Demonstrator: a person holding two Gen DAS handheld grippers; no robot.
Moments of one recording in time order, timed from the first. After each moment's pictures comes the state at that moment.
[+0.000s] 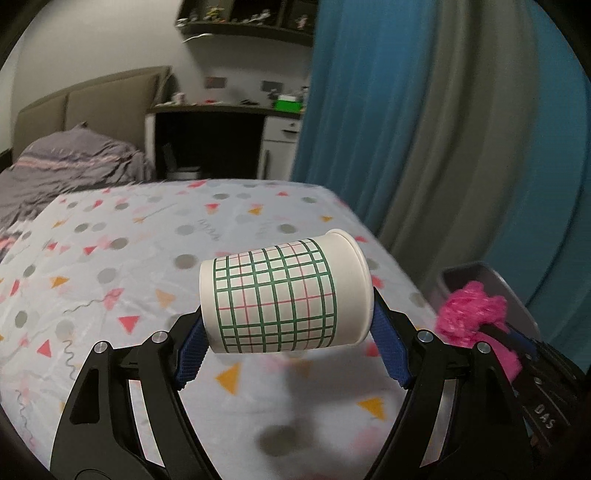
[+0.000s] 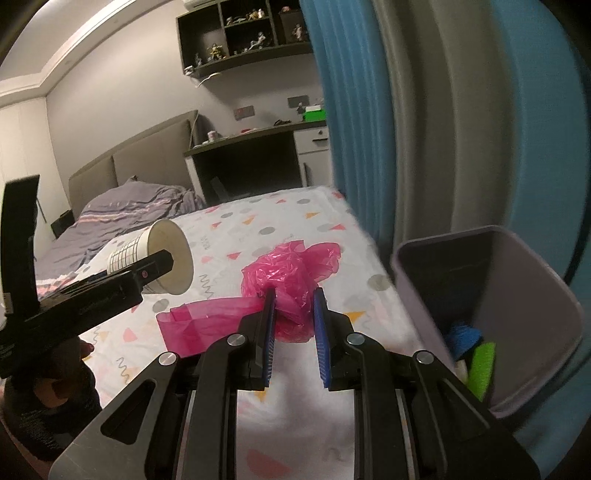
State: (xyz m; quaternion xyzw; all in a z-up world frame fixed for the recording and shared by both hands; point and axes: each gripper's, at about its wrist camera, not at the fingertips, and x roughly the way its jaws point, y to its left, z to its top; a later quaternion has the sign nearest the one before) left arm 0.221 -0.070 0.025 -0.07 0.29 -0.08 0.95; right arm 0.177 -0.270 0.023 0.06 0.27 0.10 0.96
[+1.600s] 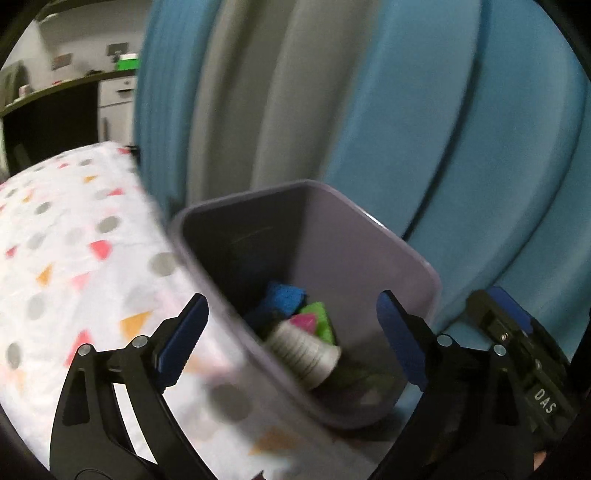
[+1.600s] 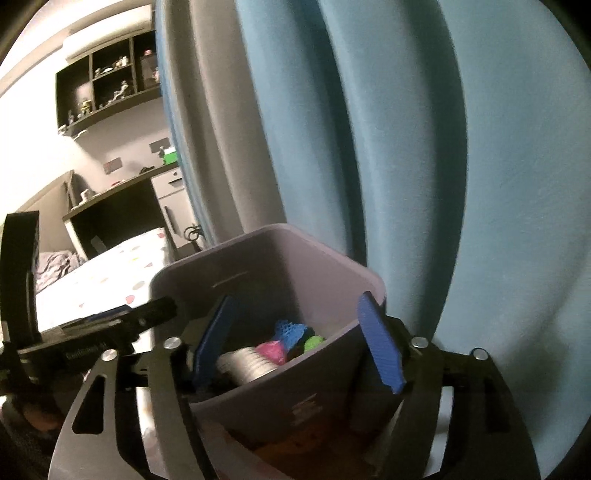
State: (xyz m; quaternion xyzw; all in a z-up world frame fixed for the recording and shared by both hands) left arm 0.245 -0.289 -0.011 -0.03 0.36 -0.32 0.88; right arm 0.122 -0.452 0.002 0.12 0.23 -0.13 0.96
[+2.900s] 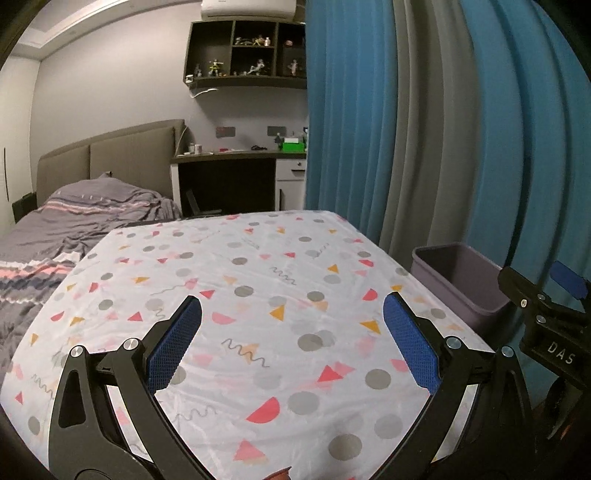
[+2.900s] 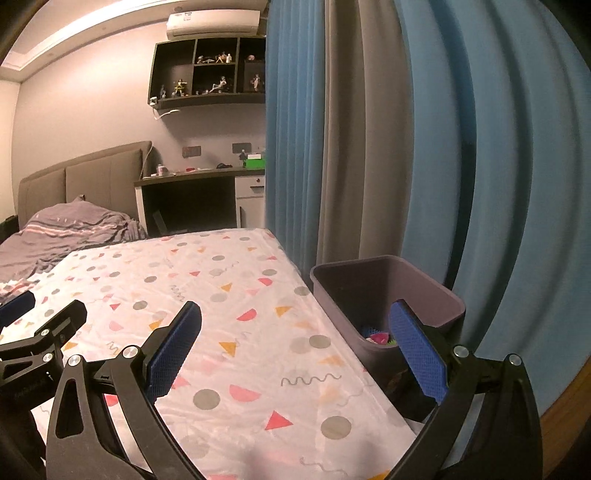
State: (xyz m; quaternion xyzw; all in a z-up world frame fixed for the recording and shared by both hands) left arm 0.049 -0.032 0.053 -0.02 0.21 -0.04 0.98; right arm 0.051 -0.242 0.053 0.00 0.18 -0.05 0.98
